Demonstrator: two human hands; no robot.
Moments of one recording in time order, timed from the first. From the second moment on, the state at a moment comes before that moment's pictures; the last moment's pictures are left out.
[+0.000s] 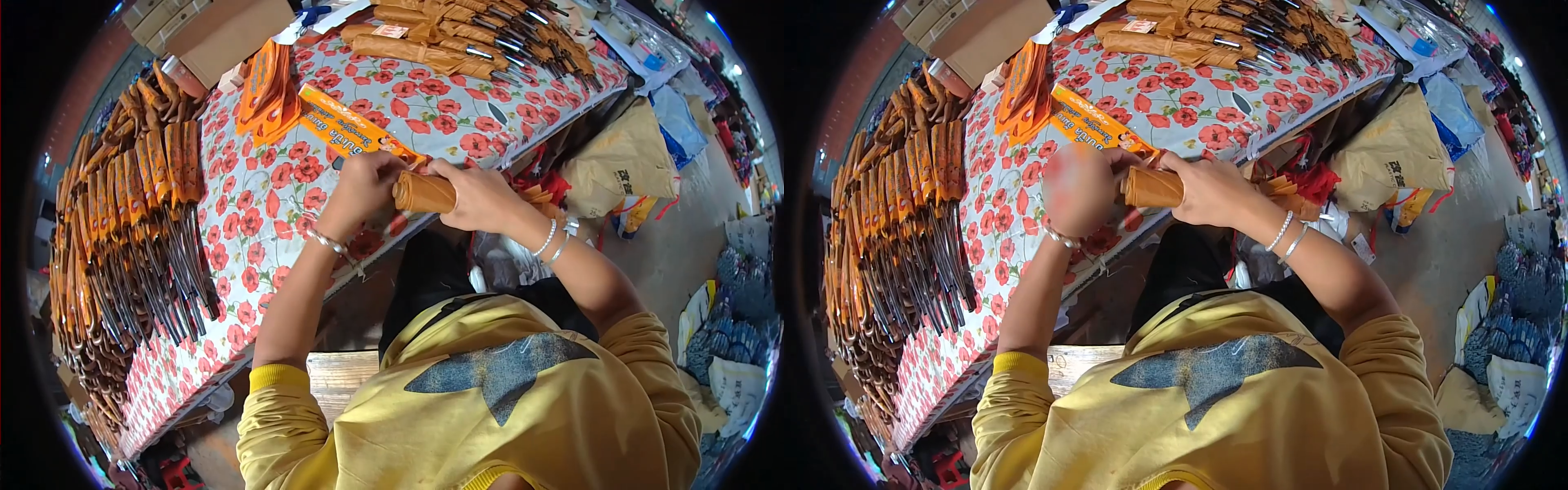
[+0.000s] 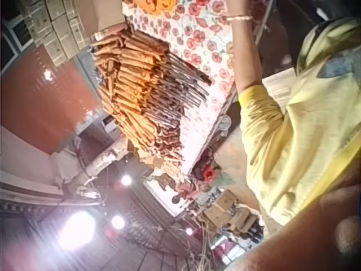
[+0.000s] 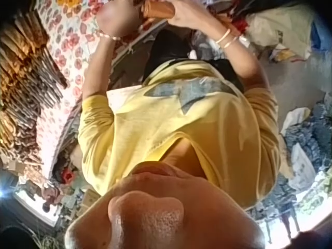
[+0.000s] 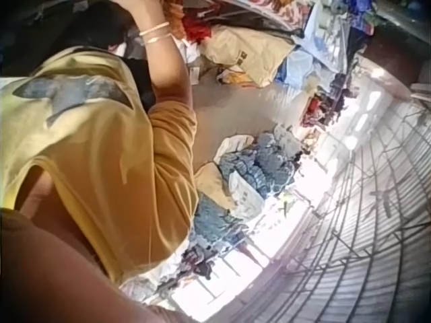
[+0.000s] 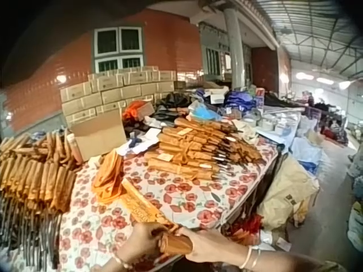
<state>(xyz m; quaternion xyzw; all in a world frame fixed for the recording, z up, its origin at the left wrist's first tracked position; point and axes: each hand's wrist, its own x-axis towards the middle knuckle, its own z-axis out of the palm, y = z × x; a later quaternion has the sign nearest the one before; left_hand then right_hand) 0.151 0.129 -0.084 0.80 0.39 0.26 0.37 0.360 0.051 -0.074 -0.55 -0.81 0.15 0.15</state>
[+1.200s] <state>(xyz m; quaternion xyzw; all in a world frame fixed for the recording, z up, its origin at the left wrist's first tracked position) 0.179 0.088 -0.070 0.33 0.37 0.59 0.64 0.342 0.058 -0.034 -0.63 -0.75 0.17 0.13</state>
